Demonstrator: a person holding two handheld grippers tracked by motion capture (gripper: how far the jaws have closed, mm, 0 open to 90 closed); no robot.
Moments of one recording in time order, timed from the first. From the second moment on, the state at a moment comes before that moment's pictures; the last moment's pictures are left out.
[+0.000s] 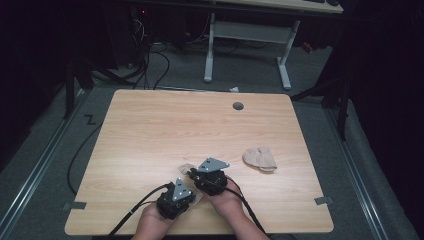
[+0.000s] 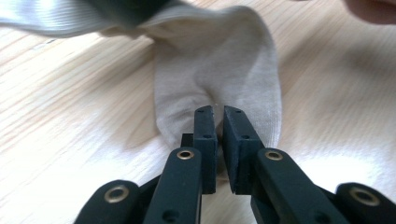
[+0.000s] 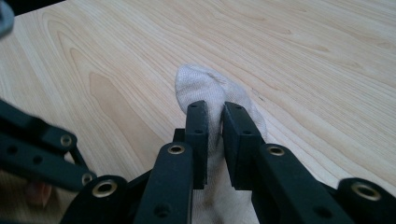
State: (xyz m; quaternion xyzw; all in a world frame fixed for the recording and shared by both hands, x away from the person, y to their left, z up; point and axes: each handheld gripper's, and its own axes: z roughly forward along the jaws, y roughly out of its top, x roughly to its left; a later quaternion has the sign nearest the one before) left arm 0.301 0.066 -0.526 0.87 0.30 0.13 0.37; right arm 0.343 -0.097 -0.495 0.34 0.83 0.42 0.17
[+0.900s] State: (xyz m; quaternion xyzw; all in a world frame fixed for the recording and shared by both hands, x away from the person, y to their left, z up) left arm 0.321 0.106 -0.525 0.85 0.35 0.13 0.36; right arm 0.327 -0.126 -0.508 0.35 0.84 0.38 0.17
